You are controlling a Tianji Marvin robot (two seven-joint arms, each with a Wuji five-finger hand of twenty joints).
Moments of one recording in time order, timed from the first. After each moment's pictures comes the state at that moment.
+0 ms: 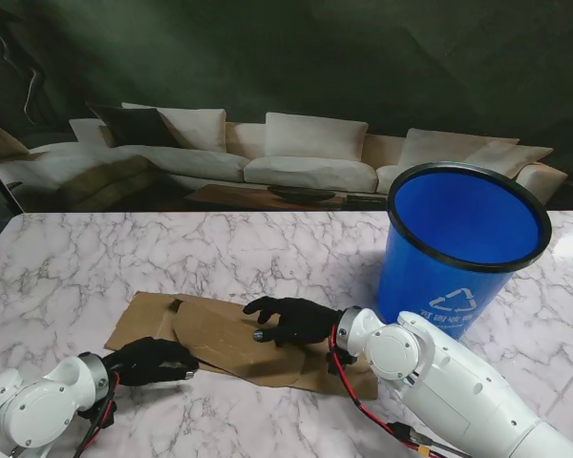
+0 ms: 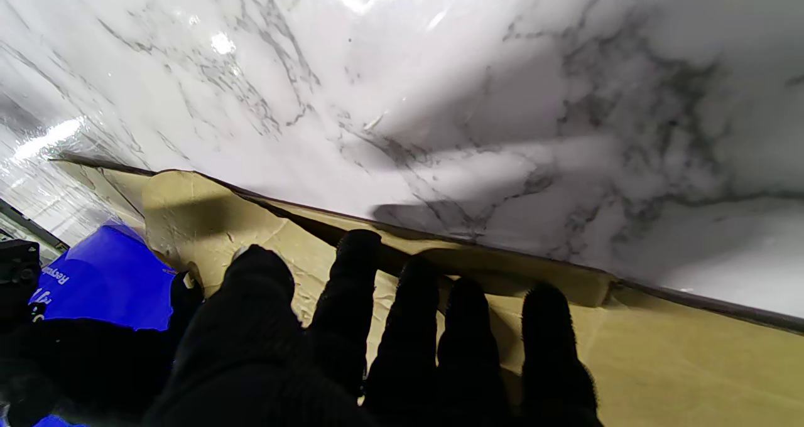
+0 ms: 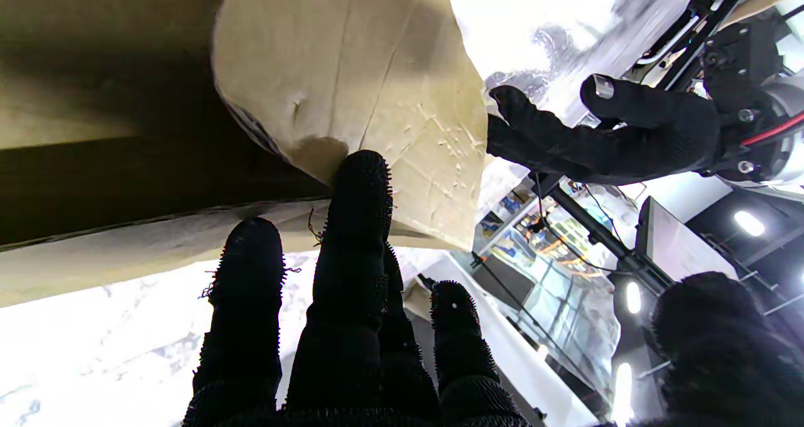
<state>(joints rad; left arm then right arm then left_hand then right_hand) 1.82 -0.98 -1.50 -1.73 0.67 -0.26 -0.55 -1.20 -1.10 0.74 -1.33 -0.32 -0.28 0.24 0.95 0.03 0.01 -0.01 0.60 0.13 0.20 0.44 0.54 0.15 0.12 0.26 0.36 0.09 0.09 0.37 0.06 0.17 0.56 0.51 0.16 -0.15 0.47 -0.12 0.13 0.12 0.59 0.18 0.48 0.19 0.50 0.27 0.90 -0.04 0.63 0.43 0.32 0.22 1.23 0.57</state>
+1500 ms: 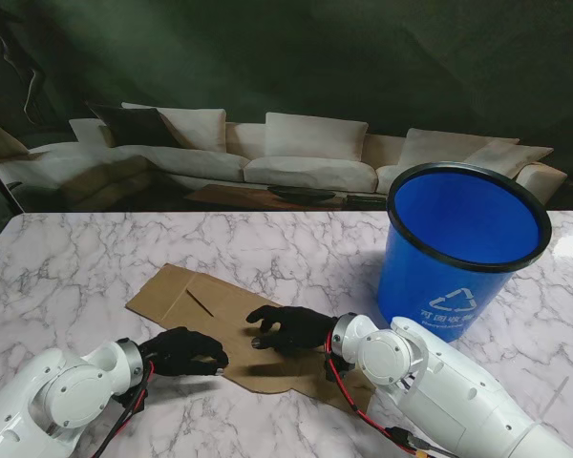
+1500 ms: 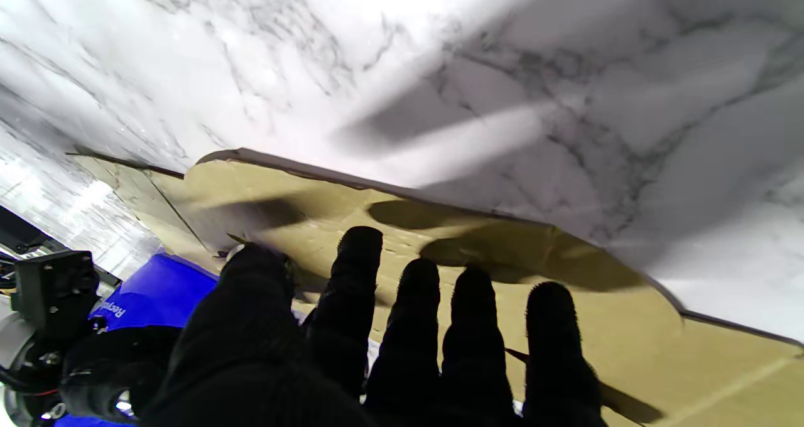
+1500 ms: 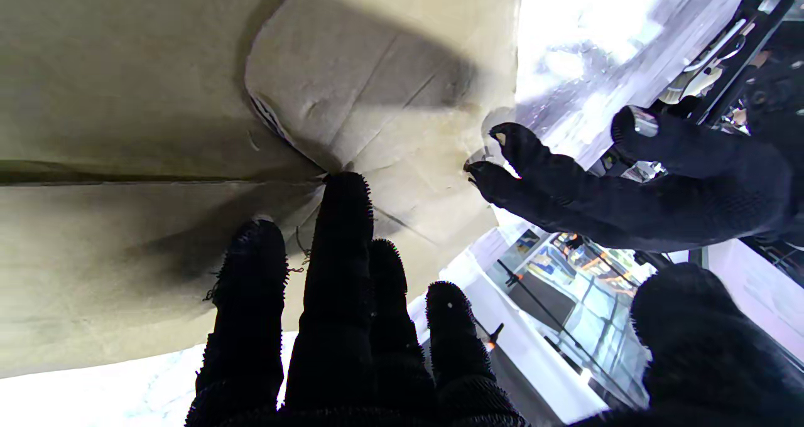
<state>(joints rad) 1.68 -0.98 -1.32 -1.70 0.71 -0.27 -0.54 -1.20 -1.10 0.72 -1.34 -0.34 -0.18 0.26 0.93 0.02 0.00 -0.01 0.60 0.13 0.21 0.45 0.52 0.15 0.13 0.27 0.37 0.12 0.16 0.40 0.06 0.19 0.59 0.49 0.22 -0.14 0.48 -0.10 0.13 0.15 0.60 0.14 0.46 0.16 0.50 0.28 0.78 0.04 0.49 0.40 0.30 0.20 1.21 0.51</state>
